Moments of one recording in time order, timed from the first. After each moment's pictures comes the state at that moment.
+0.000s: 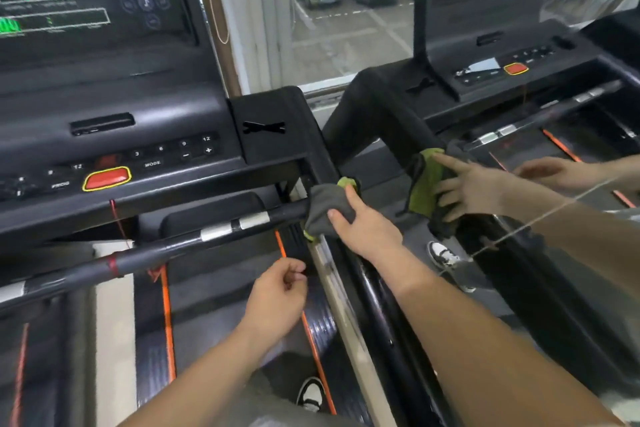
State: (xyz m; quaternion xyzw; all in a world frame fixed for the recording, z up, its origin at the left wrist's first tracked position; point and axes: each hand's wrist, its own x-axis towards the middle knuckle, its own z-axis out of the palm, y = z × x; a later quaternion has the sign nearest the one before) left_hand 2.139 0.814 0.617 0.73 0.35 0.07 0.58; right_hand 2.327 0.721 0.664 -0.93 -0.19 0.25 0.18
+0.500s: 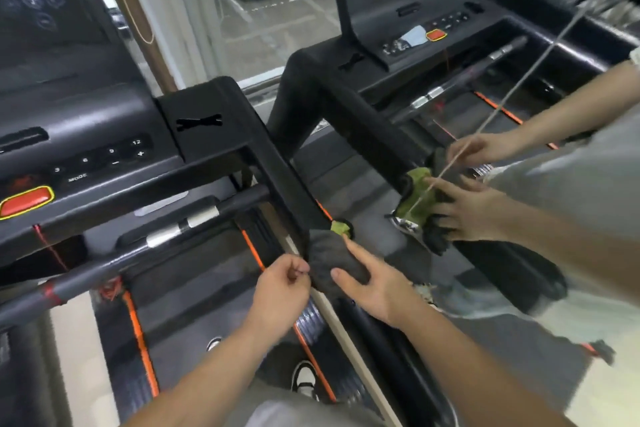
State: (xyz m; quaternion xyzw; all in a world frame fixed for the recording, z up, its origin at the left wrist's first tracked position) left_hand 2.151 0.757 0.621 0.75 0.28 0.00 0.59; right_hand 2.233 0.575 0.637 -0.89 -0.15 0.27 0.34
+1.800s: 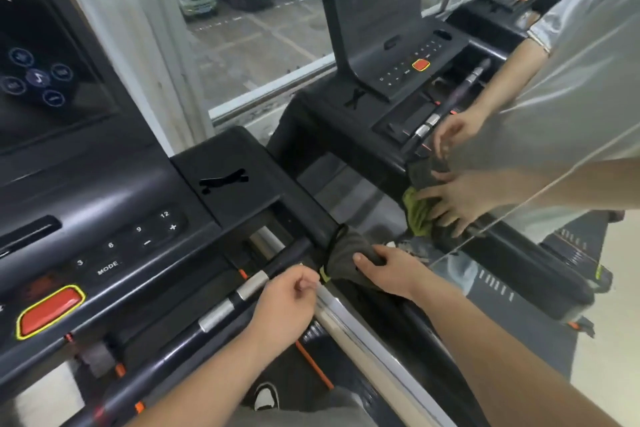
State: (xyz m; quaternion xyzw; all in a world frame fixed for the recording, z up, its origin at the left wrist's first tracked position) left_hand 2.197 0.904 0.628 0.79 0.12 -0.06 0.59; right_hand 2.291 0.694 0.693 -0.92 0.00 0.31 0.24
